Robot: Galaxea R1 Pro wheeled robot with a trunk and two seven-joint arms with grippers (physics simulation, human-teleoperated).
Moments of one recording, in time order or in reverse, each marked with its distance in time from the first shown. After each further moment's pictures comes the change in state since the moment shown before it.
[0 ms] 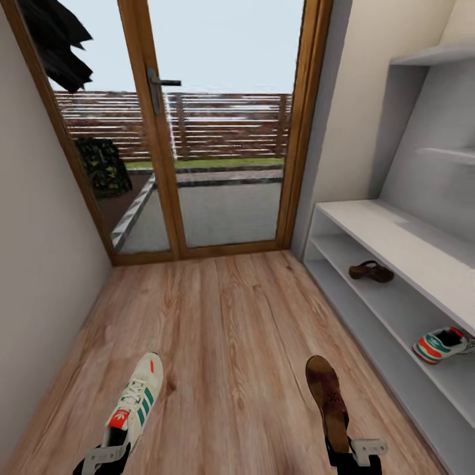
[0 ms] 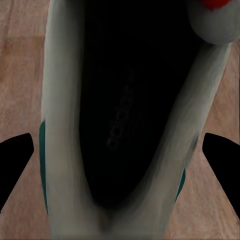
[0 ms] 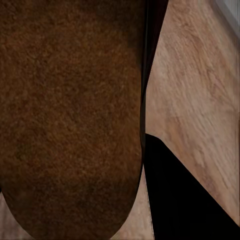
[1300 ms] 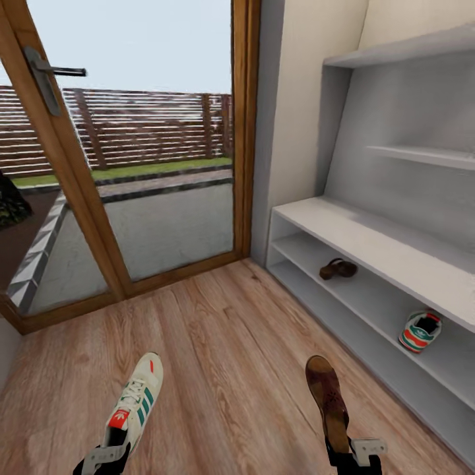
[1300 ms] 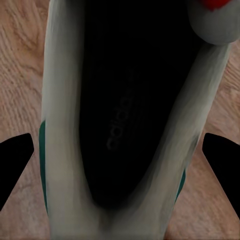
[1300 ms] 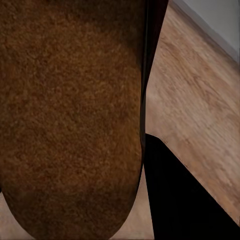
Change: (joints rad) left arm 0.000 0.000 0.001 0.000 0.001 0.000 0.000; right arm 0.000 0.000 0.000 0.000 0.000 0.000 0.000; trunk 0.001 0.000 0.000
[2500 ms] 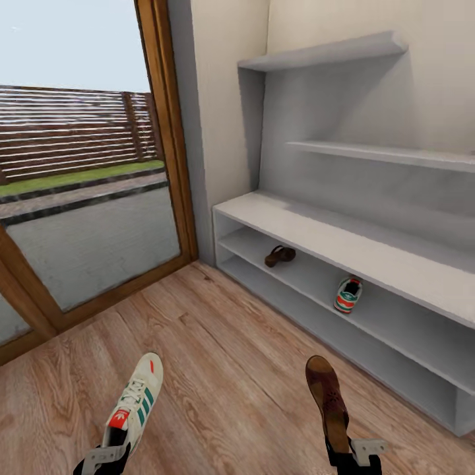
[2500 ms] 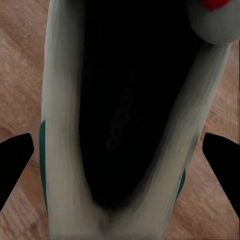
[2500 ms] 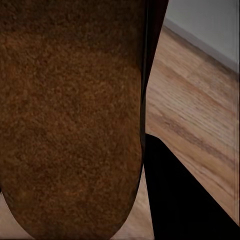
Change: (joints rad) left arm 0.000 0.000 0.000 0.000 -0.001 0.000 0.000; right arm 0.000 0.000 0.000 0.000 0.000 -0.001 0.000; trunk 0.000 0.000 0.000
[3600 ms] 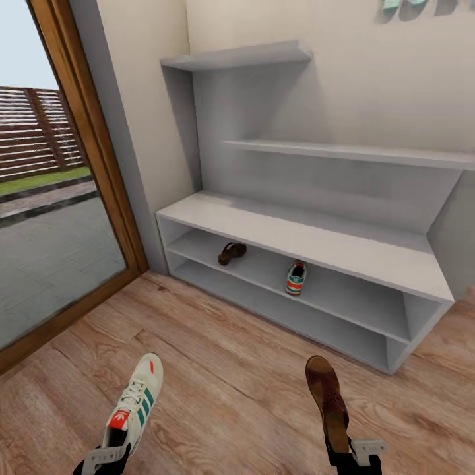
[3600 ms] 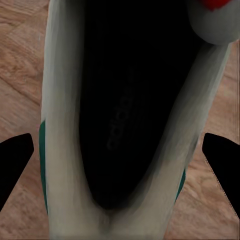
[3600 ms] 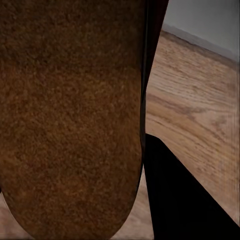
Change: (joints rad) left arm 0.000 0.000 0.000 0.003 -0.001 0.000 0.000; right arm 0.000 0.000 0.000 0.000 0.000 0.000 0.000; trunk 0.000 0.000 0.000
